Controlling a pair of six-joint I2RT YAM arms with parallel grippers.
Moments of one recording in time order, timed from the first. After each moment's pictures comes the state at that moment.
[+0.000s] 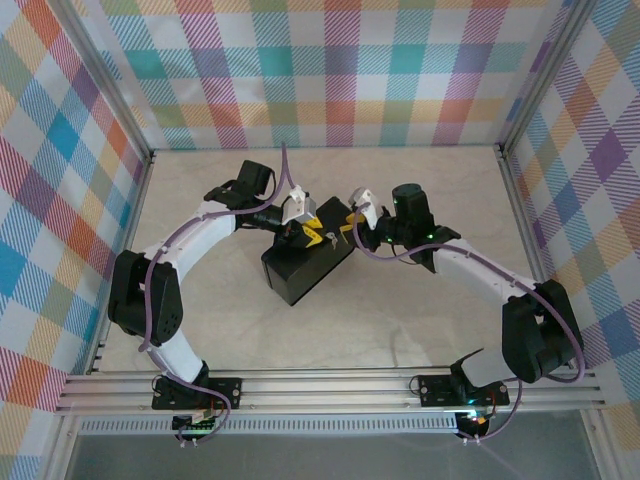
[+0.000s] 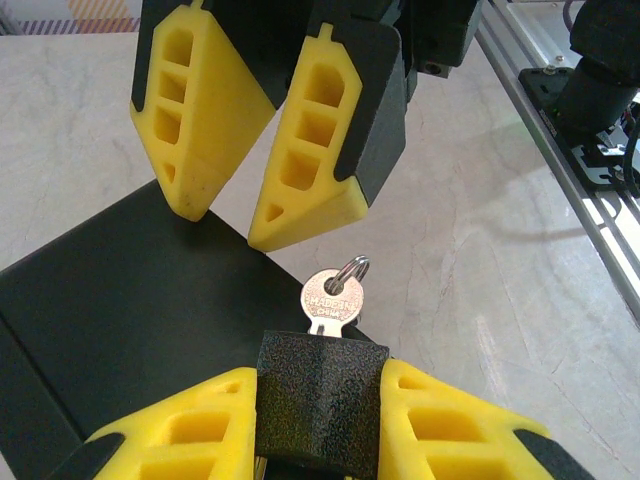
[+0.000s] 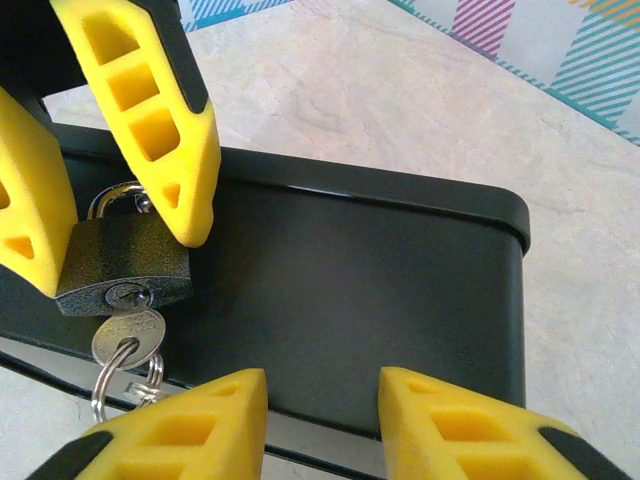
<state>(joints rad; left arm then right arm) -0.38 1.69 1.34 -0.64 0.97 0.94 0.49 1.43 0.94 -0.04 -0.51 -0.28</state>
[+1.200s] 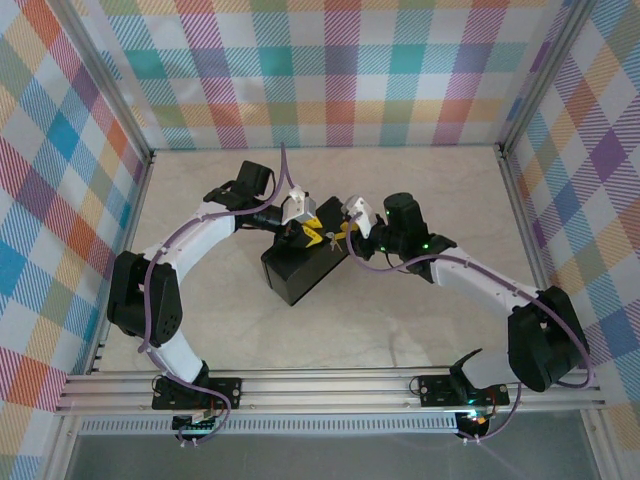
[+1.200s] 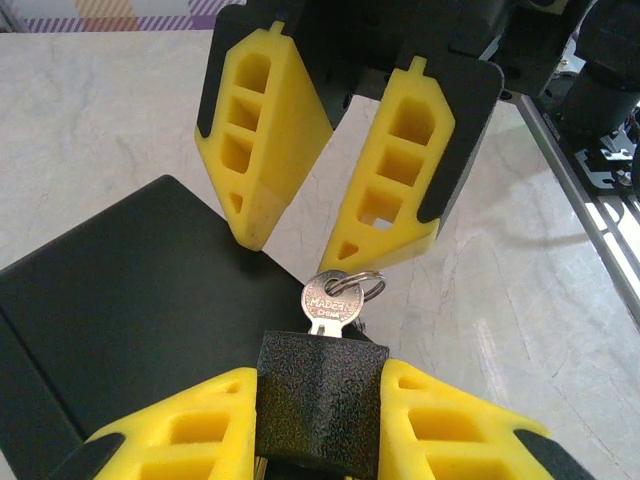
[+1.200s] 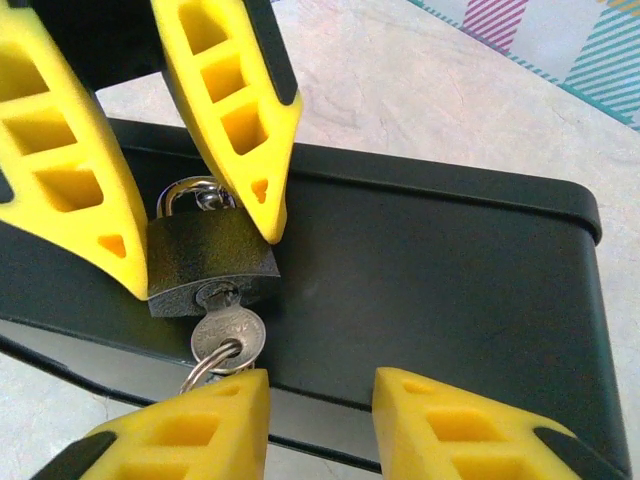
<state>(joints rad) -0.38 1.68 1.33 -0.62 0.96 0.92 0.57 1.39 0.90 -0.03 -0.42 -0.23</state>
